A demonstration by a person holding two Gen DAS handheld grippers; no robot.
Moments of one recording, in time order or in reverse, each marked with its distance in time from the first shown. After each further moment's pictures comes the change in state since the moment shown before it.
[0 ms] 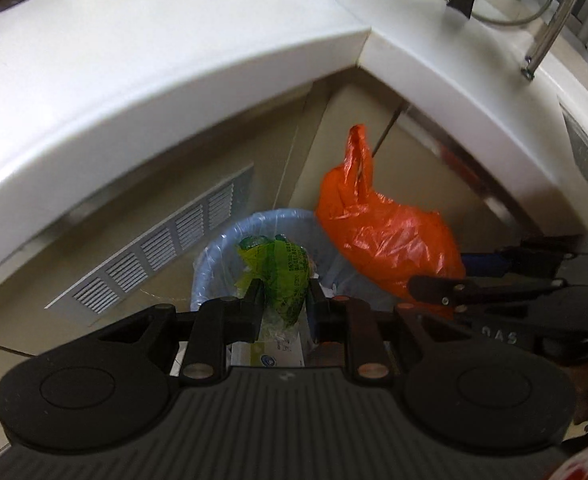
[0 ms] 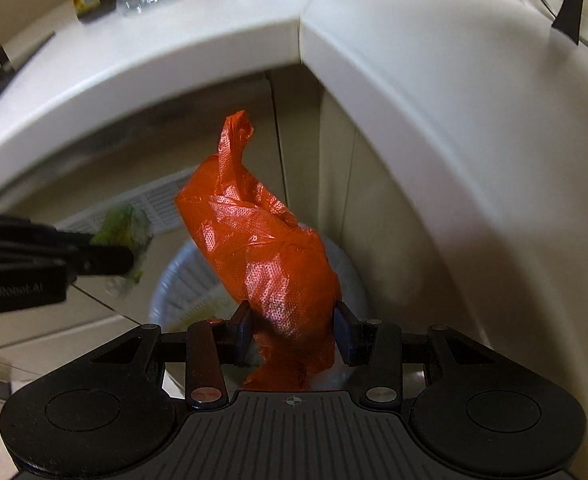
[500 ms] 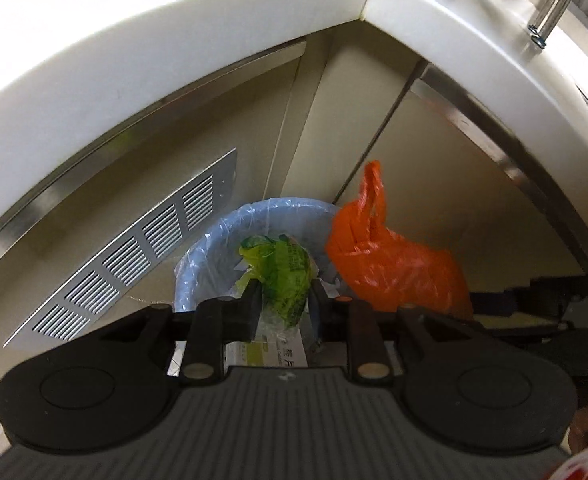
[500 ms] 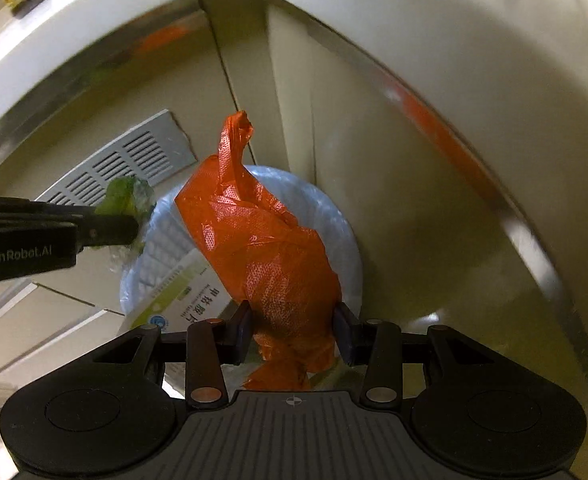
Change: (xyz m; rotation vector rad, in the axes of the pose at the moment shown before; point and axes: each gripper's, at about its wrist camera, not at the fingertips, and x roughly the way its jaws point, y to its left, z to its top) left arm 0.052 0.005 0.018 0.050 0.056 -0.019; right arm 0.041 -0.008 -0.016 0.169 0.099 -0.041
